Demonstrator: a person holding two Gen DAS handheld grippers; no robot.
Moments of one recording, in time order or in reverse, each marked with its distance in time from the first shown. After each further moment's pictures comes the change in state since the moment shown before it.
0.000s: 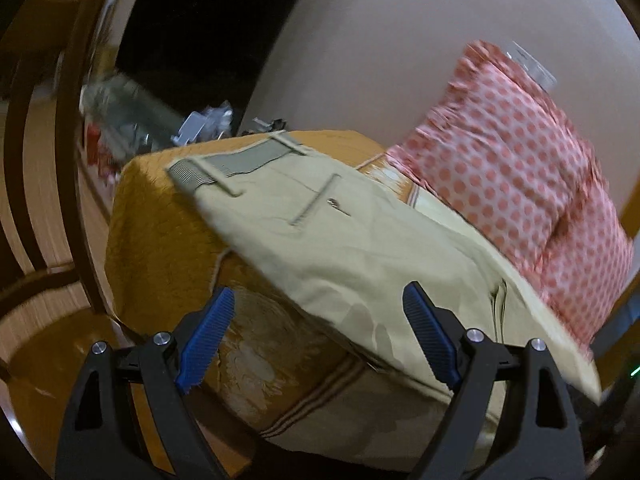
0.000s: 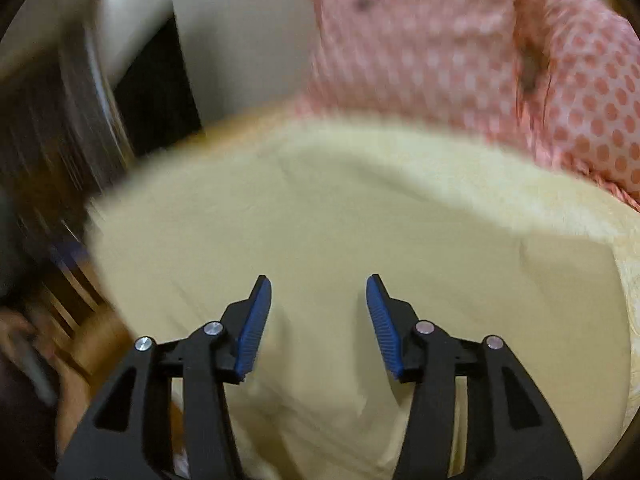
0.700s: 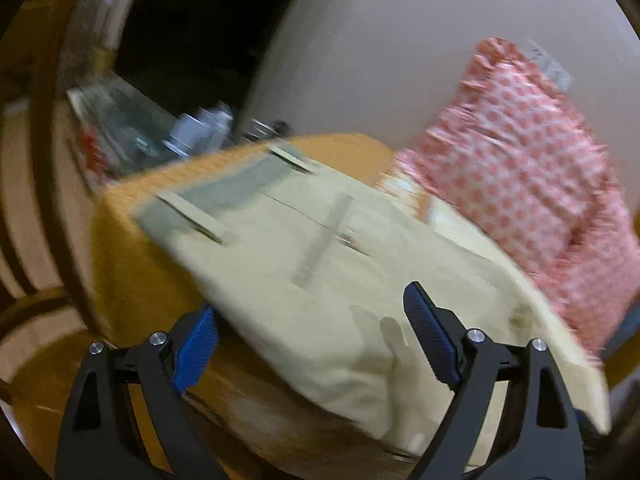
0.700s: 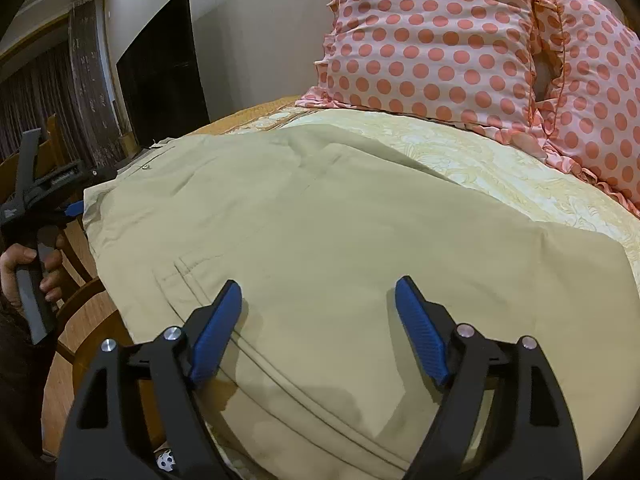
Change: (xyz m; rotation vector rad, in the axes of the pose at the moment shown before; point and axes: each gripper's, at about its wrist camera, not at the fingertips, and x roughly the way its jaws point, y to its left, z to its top) left arm 0.038 -0.006 0.029 0.056 0.026 -0.004; right arm 0.001 0.005 -0.005 0.000 -0.024 0.045
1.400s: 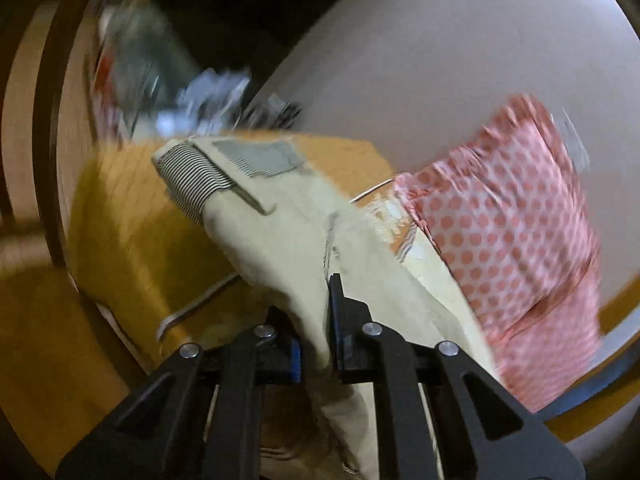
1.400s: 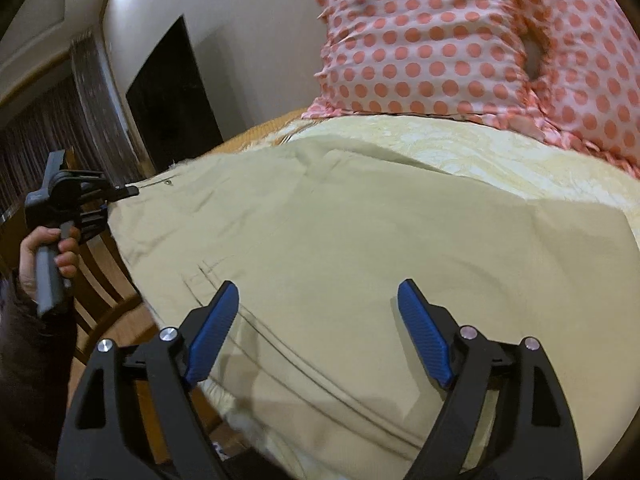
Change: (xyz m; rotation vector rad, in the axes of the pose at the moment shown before) left arm -0.009 -0.011 0.032 -0.224 0.017 -0.011; right arm -0.031 -0.028 -0.008 0.142 -0.059 0.106
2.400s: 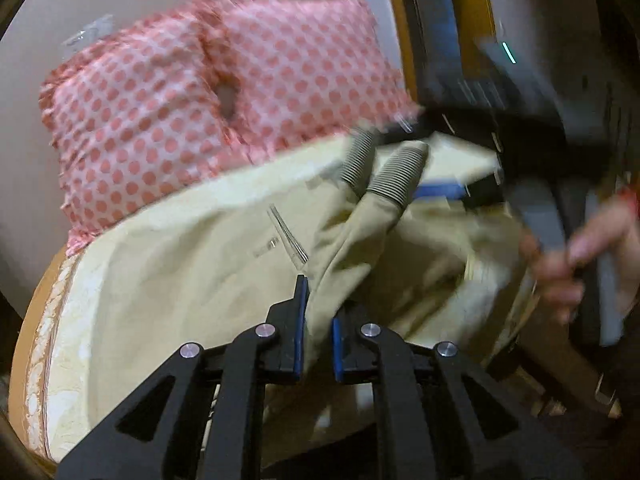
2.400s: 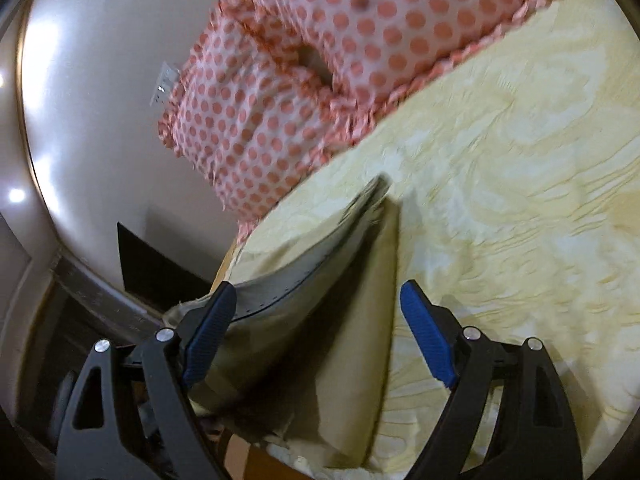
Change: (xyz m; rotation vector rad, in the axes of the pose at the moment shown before) left arm -0.039 -0.263 -0.329 1.326 0.167 -0.401; right arm -0.101 -0.184 -0.017 0.683 -0.135 0.073
